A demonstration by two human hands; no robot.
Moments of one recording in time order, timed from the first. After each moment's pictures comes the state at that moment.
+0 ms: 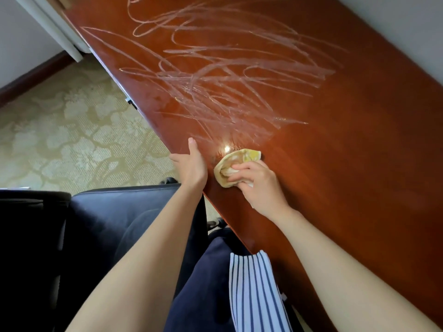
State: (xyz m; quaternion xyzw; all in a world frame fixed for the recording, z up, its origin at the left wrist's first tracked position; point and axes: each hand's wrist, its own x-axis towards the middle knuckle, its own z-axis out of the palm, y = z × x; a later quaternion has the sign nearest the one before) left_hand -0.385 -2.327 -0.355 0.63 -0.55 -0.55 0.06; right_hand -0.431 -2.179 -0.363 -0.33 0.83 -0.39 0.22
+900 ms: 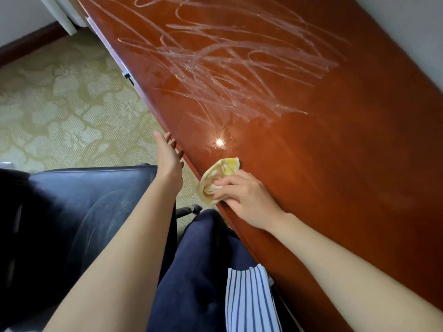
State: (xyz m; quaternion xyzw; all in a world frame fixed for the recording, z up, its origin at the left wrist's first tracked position) left_hand -0.347 -2.342 -0.363 0.58 -0.39 -0.70 0.13; right_hand -0.399 -2.157 -0.369 -0.52 0.77 -0.32 0.21
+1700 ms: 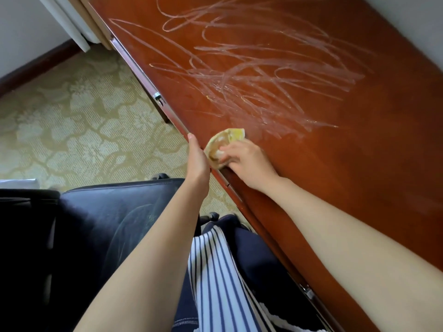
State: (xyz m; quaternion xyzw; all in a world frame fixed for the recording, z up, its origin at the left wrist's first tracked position) left_hand -0.349 -2.387 -0.357 0.54 -0.43 -0.72 0.05; right_hand -0.428 -2.283 -0.360 -0.42 0.82 -0.31 0.24
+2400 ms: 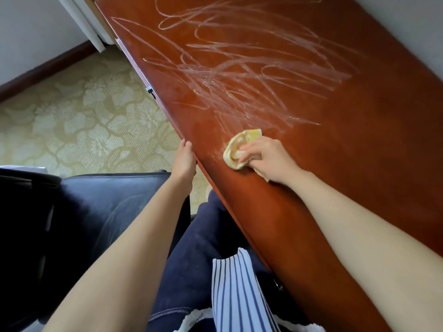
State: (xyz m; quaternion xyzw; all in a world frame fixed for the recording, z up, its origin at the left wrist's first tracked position) left_hand -0.342 -2.352 -0.358 0.55 -0.51 -0.66 0.04; right_hand -0.479 -2.204 -0.340 -0.42 0.81 -0.28 0.30
